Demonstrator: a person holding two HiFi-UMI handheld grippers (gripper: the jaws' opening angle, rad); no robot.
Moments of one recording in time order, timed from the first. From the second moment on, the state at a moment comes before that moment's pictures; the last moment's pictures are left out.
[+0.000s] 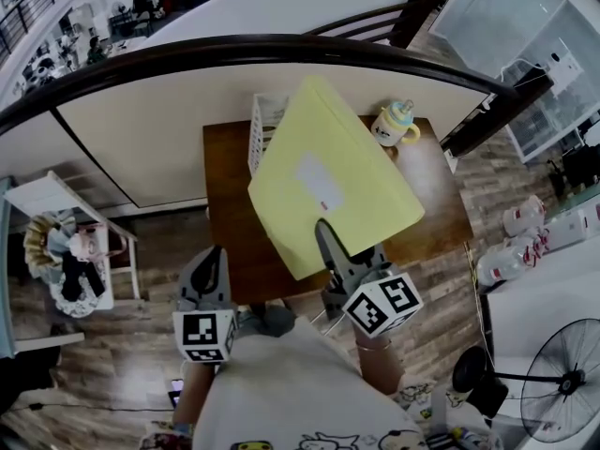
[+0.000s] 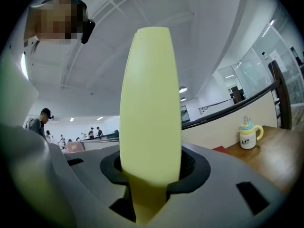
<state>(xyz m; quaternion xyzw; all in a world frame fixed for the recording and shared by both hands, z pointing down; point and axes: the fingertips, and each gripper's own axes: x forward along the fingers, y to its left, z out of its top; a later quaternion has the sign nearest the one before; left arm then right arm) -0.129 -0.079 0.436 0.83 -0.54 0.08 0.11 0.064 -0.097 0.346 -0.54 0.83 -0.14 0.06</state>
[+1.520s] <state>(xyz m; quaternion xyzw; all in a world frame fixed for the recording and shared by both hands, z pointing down) -0.130 -0.107 0.449 0.83 -0.54 0.09 0.13 0.067 -0.194 0.358 -0.60 0.79 -0.10 0.02</state>
